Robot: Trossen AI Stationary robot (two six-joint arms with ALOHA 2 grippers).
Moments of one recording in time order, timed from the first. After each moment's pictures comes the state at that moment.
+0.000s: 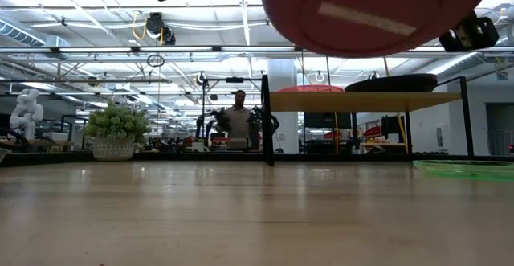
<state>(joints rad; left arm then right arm) -0.31 1.58 1.42 -0.72 -0.22 -0.72 0.31 1.12 0.85 -0.67 0.06 1.38</state>
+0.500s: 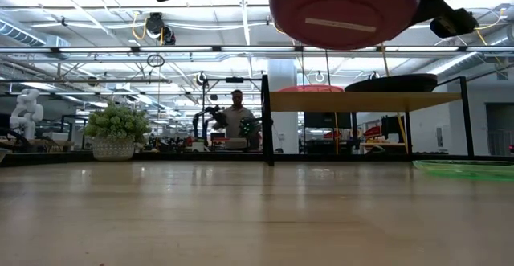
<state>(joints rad) -0.30 1.58 1.42 -0.71 -0.22 -0.76 0.06 0.99 0.96 -0.90 0.11 1.37</state>
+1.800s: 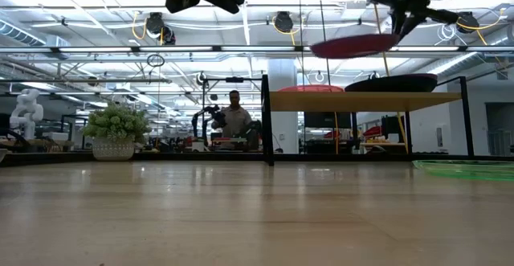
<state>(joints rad) -0.20 1.58 1.42 -0.71 -0.21 -0.67 -0.84 1.09 1.34 -1.22 0.12 0.84</state>
